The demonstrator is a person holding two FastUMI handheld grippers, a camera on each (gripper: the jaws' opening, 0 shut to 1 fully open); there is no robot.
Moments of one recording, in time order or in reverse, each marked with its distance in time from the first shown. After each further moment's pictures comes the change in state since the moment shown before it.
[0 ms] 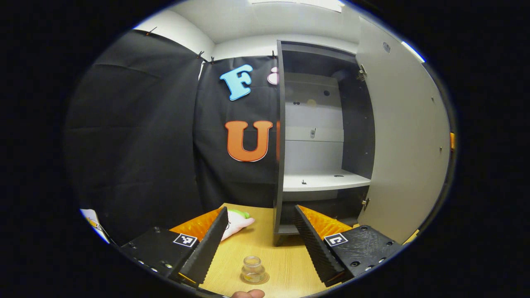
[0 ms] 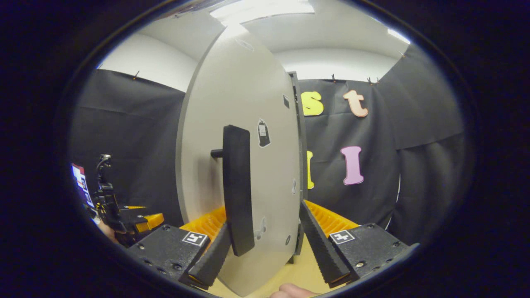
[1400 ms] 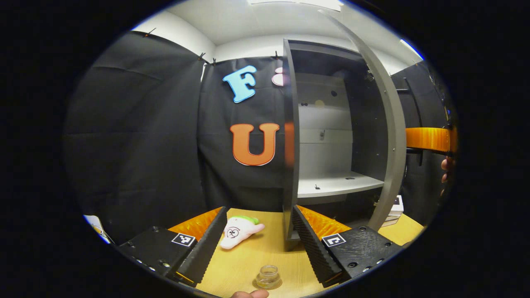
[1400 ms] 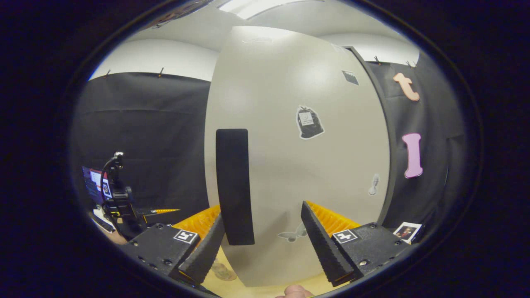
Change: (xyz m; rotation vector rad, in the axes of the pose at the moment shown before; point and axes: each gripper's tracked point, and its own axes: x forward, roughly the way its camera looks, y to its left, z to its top) left arm 0.007 0.043 0.019 0.030 -0.026 0.067; right arm 0.109 0.140 -0.020 0.041 0.097 0.379
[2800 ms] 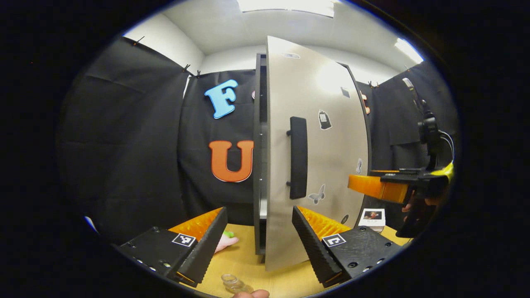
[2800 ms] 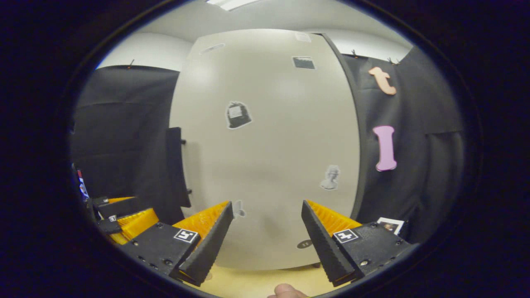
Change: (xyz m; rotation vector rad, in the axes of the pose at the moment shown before) left arm 0.016 -0.097 0.058 -0.020 -0.100 -0.122; right arm -0.017 -0.117 -0.024 0.017 0.057 -0.341
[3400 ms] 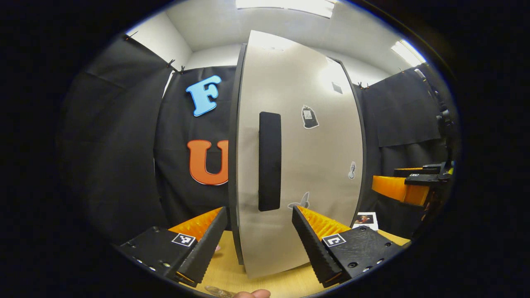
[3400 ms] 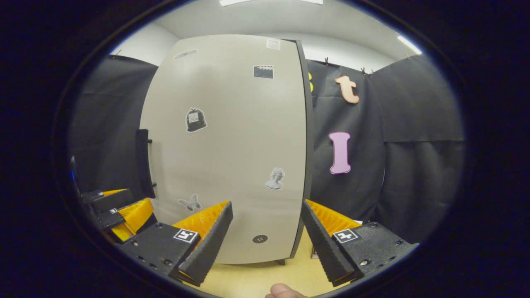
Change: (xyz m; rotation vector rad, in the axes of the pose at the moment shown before) left arm 0.042 -0.024 -0.004 -0.005 -0.016 -0.132; right arm -0.033 -0.037 0.010 -0.033 -0.006 -0.241
